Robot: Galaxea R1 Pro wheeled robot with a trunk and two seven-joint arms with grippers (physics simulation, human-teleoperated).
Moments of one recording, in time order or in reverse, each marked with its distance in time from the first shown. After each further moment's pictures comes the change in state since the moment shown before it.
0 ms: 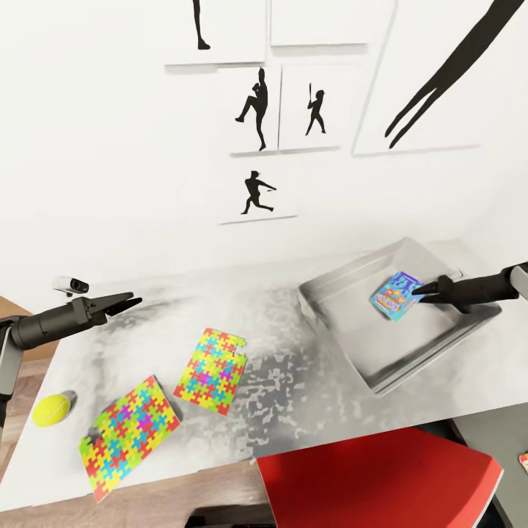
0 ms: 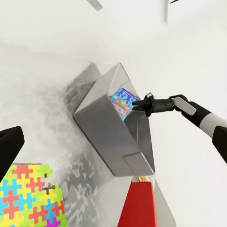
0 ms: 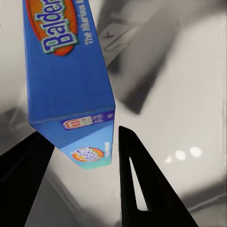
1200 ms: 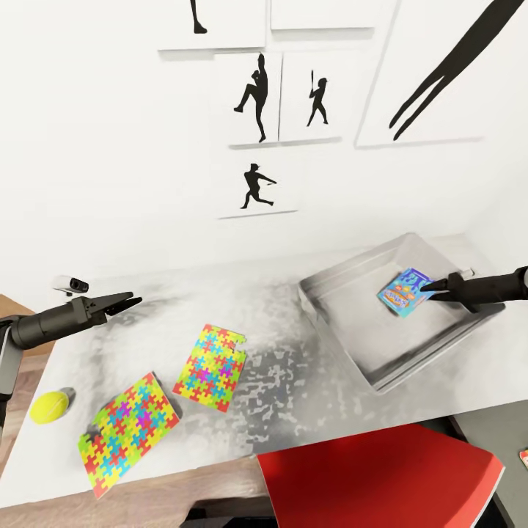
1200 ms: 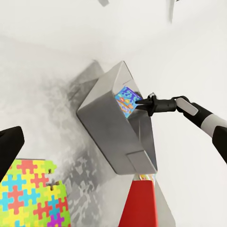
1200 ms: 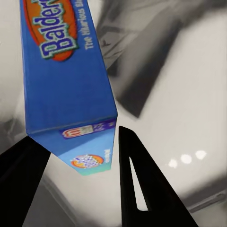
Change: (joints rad) left arm -0.001 0.000 0.000 0.000 0.000 0.000 0.000; right arm -0.002 -0.034 -0.024 -0.001 -0.039 0.000 -0.016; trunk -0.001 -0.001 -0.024
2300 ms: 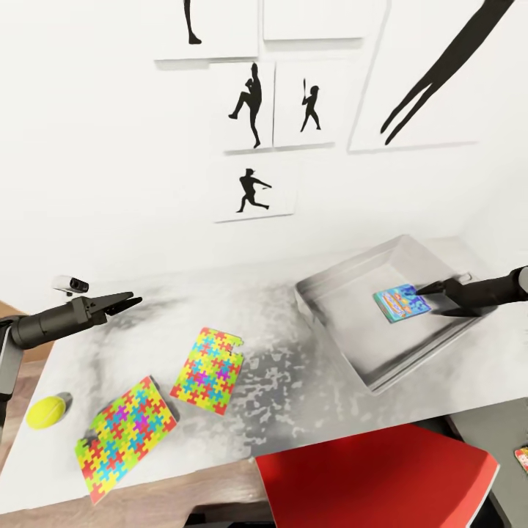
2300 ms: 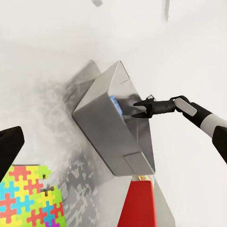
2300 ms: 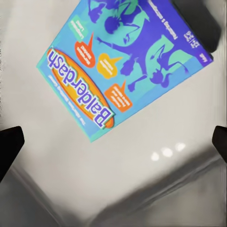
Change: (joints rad) left arm -0.001 0.000 0.000 0.000 0.000 0.000 0.000; right arm 0.002 0.011 0.031 0.000 0.047 0.000 -0.029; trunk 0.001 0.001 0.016
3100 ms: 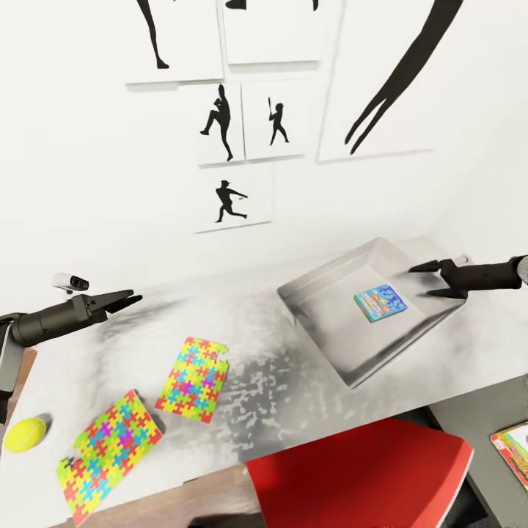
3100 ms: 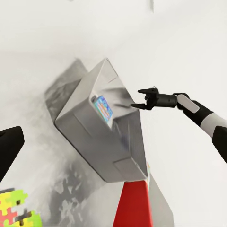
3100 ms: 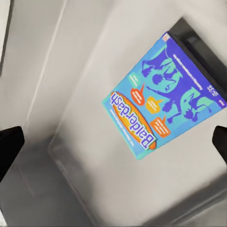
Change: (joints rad) left arm -0.011 -0.003 0.000 0.000 -0.003 0.000 0.000; right arm 0.000 0.009 -0.070 -0.064 -0.132 0.000 0.014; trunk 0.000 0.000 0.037
